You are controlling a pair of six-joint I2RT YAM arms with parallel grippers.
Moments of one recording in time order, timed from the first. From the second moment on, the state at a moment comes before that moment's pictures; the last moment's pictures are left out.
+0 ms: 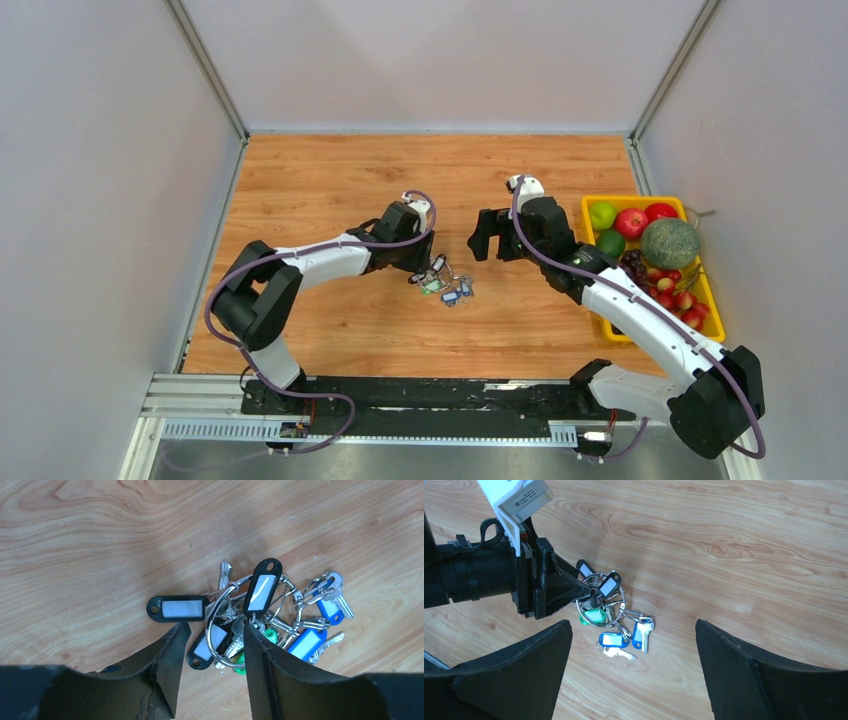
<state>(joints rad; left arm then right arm) -0.69 1.69 0.98 -0.15 0.04 -0.32 0.58 1.12 0.88 -0.30 0.02 0.37</state>
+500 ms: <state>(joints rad) -0.69 1.72 0.99 -0.16 0.01 -0.30 0.58 1.14 0.88 -0.30 -0.01 0.37</state>
